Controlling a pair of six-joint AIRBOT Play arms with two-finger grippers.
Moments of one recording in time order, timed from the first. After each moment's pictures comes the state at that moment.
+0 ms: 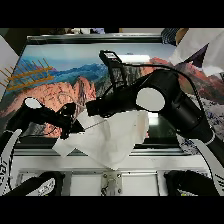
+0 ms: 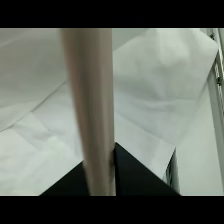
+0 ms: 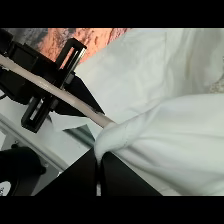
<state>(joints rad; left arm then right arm) 0.02 -1.22 0.83 0.79 -1.48 0.18 0.84 -1.31 1.68 -1.33 1.26 2.05</state>
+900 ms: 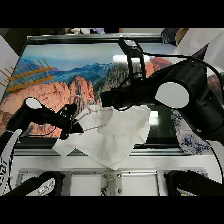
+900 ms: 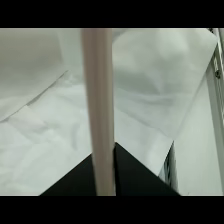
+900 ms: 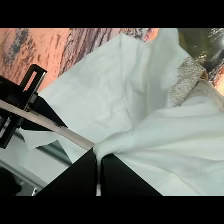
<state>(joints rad) 0.02 -1.22 0.83 0.83 -1.48 0.17 0.78 -1.24 1.69 -1.45 1.32 2.07</state>
